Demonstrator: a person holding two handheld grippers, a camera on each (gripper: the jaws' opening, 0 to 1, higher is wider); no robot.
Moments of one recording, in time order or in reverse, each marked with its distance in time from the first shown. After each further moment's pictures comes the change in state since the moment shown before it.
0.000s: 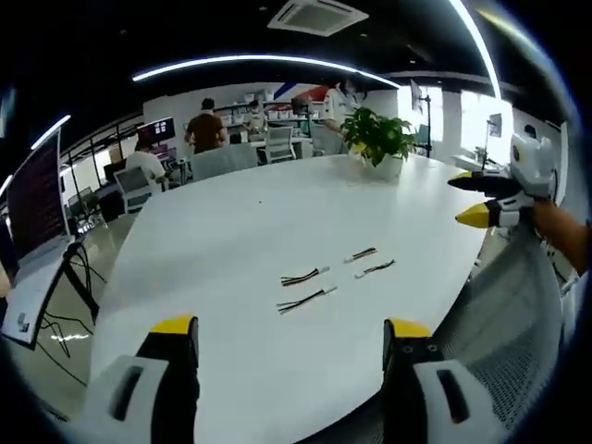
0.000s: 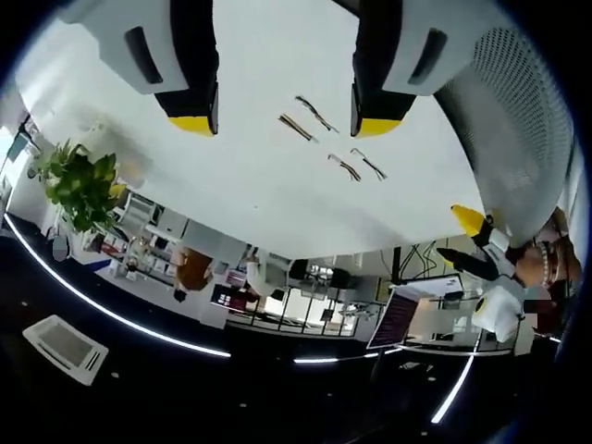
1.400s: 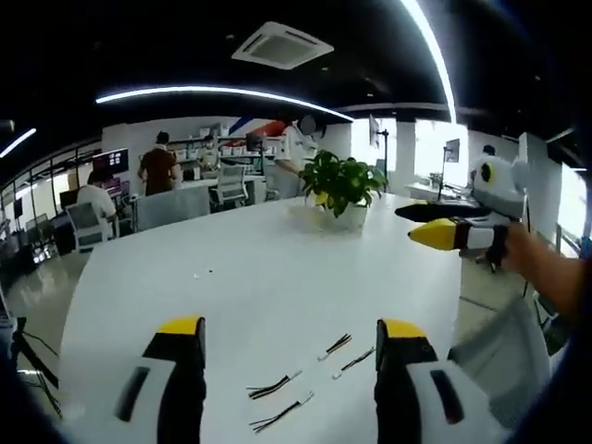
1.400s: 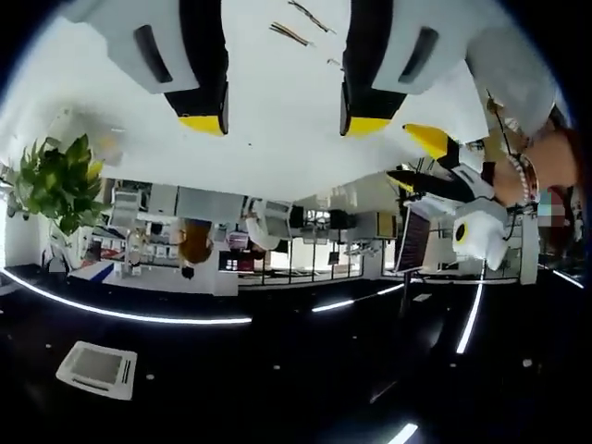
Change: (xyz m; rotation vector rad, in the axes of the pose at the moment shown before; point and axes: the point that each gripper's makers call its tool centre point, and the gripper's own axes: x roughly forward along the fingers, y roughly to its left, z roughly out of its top) left arm 0.088 -0.034 0.125 0.037 -0.174 -0.247; right arm 0.058 -0.043 0.098 0.230 -0.255 0.053
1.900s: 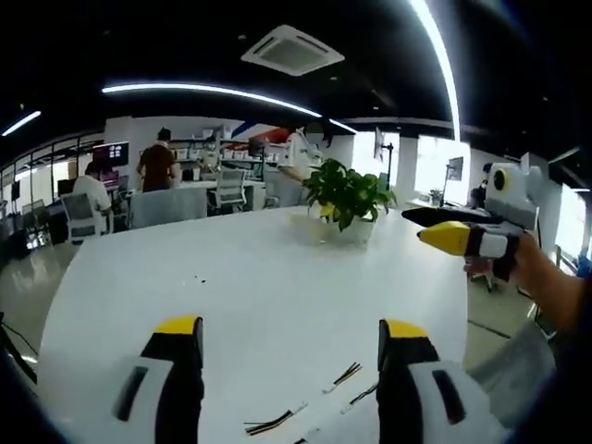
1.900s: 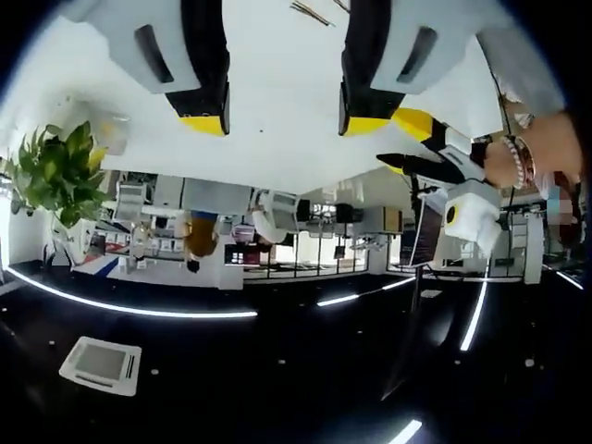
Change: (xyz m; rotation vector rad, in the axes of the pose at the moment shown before) left arm 0.043 0.021 0.010 -0.065 -0.039 -0.005; right arm 0.028 -0.028 0.016 -0.020 -0.023 -0.031
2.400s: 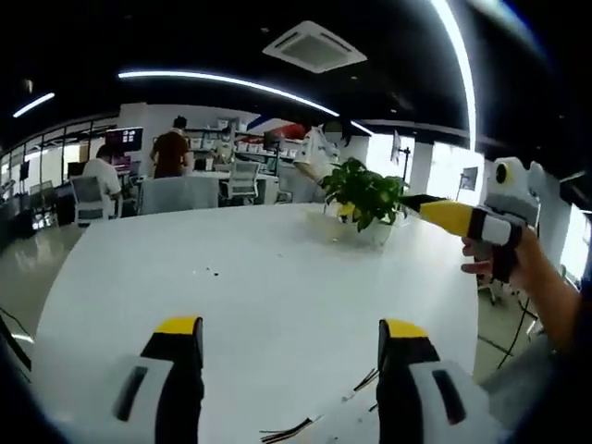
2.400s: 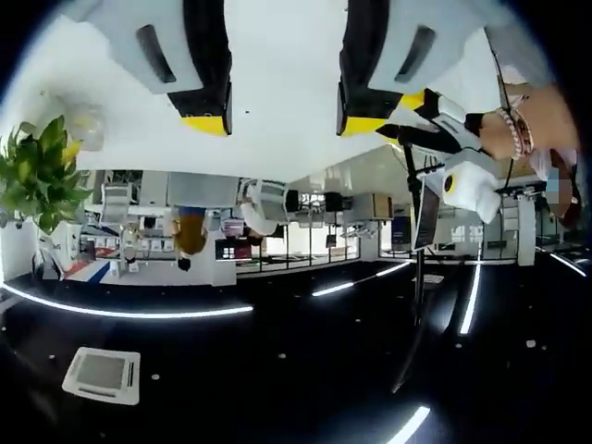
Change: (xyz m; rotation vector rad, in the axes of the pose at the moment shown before) left arm 0.024 0.031 -0.006 -0.064 0.028 0.034; right arm 0.058 0.001 0.011 0.058 -0.044 0.064
